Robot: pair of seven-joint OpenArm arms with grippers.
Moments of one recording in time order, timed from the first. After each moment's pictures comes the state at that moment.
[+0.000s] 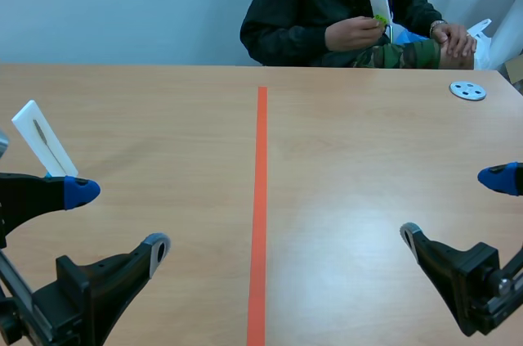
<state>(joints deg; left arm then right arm) 44.1 -26.6 -5.5 117.8 -21.0 -29.6 2.8 -45.8 30.8 12.9 115.1 14.7 24.2 -0.6</state>
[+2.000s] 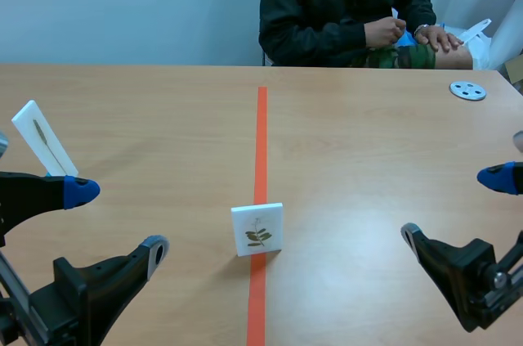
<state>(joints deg) 44.1 -27.7 -5.5 117.8 -21.1 -29.8 2.8 -43.5 30.8 12.9 115.1 14.7 25.4 -4.9</state>
